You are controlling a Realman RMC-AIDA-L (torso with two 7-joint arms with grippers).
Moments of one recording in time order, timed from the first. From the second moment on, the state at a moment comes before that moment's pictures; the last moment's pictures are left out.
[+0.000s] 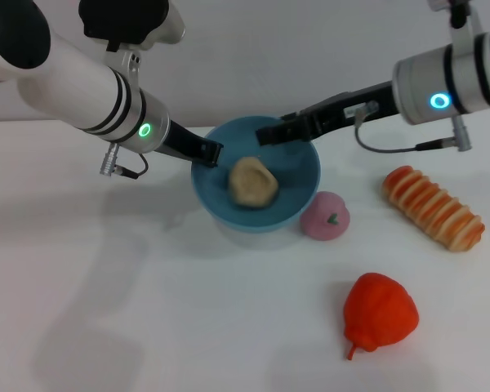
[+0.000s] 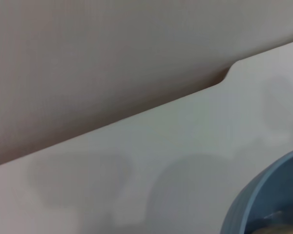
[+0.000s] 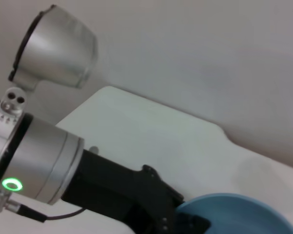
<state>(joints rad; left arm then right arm) -0.92 -2.06 -1.74 -0.74 2.49 -0.94 0.33 0.81 2.06 -1.11 -0.92 -2.14 -1.24 2.31</state>
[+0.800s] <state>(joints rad) -0.91 -2.06 -1.74 -0.70 2.49 -0.92 0.34 0.49 2.08 -1.19 -1.07 -1.92 -0.76 1.91</state>
